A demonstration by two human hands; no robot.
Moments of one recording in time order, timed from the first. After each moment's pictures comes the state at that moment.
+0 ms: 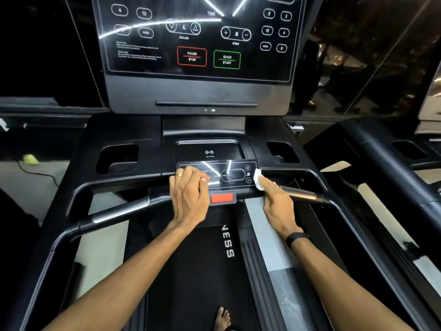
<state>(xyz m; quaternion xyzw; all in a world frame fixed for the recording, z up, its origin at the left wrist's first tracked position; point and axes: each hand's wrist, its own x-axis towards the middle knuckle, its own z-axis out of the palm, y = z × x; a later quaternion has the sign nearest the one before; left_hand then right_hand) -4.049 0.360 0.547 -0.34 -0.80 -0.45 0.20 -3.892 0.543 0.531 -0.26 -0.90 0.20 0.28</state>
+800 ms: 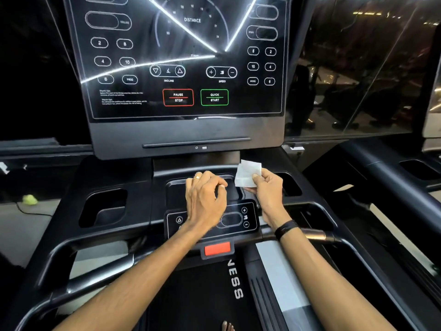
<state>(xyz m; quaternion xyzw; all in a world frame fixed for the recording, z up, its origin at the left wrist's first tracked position) -4.096 0.460 0.594 -0.40 -0.78 -0.44 0.19 -4.009 0.589 0.608 -0.32 -0.62 0.62 0.38</state>
